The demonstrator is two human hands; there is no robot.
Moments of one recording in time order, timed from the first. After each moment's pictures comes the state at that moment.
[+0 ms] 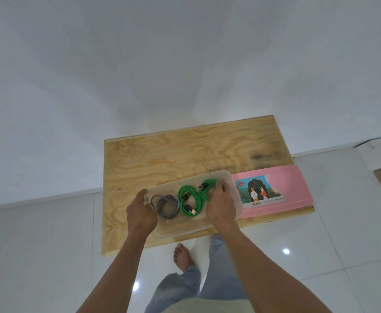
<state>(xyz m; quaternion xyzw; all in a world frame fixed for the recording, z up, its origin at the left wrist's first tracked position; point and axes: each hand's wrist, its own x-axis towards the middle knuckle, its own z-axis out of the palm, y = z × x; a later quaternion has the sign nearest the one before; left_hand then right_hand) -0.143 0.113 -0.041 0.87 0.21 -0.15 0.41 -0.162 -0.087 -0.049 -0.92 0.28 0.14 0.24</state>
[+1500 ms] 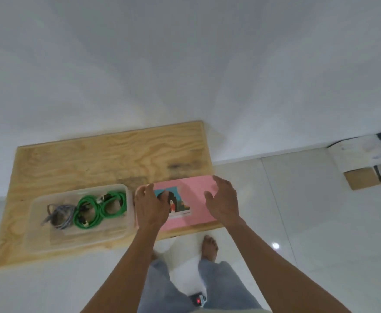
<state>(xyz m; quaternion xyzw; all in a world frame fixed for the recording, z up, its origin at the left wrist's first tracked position) -0.156 -0.211 -0.077 0.93 0.16 -0.18 0.28 -0.182 -0.405 -0.058 -0.88 0.25 0.16 0.36</state>
